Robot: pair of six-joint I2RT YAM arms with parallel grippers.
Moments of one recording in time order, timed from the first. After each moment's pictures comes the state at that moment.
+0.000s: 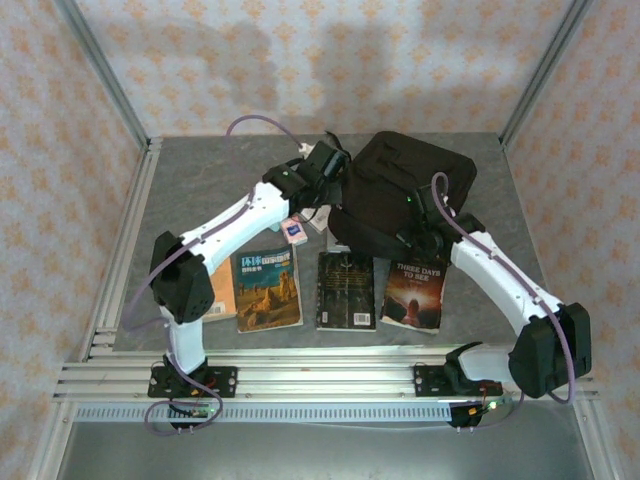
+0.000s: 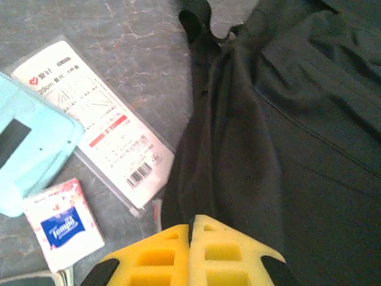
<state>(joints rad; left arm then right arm) -0.64 1.91 1.80 -0.78 -0.27 -0.67 0.37 1.28 1.02 -0.79 0.10 0.99</state>
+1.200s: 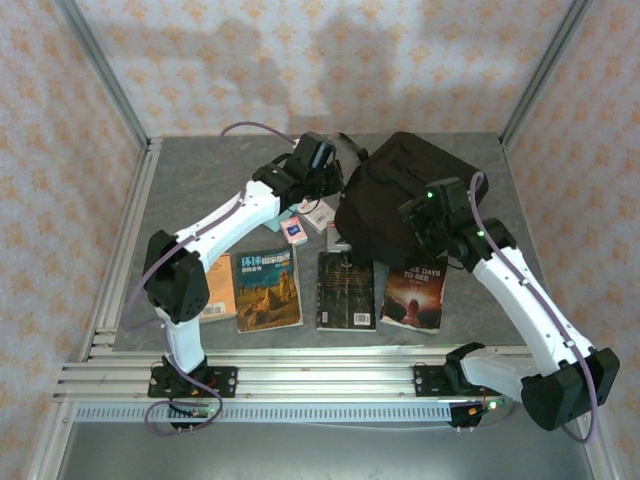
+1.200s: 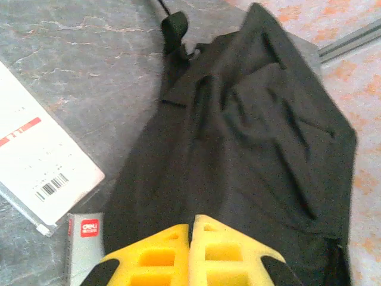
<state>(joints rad) -0.60 1.85 1.71 -0.56 -0.02 -0.83 0.39 1.11 1.11 -0.84 0.02 1.33</state>
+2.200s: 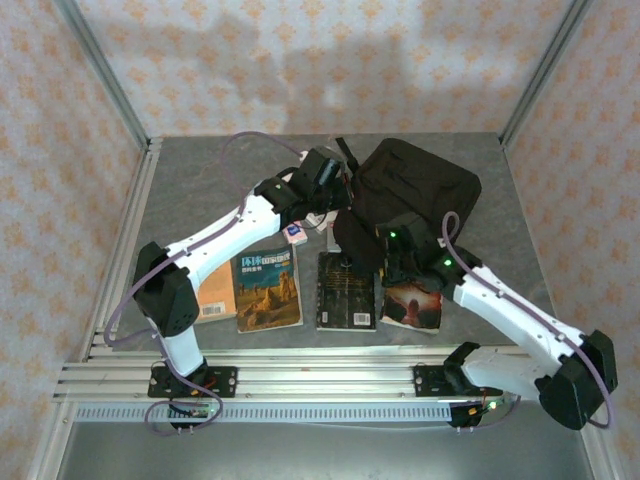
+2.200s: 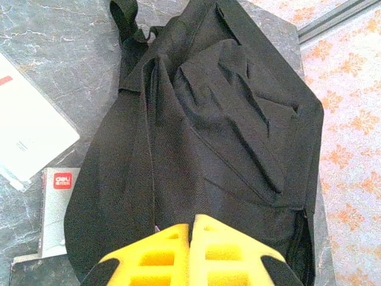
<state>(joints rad) -0.69 1.76 1.62 -0.56 -0.06 -0.88 0.65 1.10 0.86 -0.62 0.11 1.98</state>
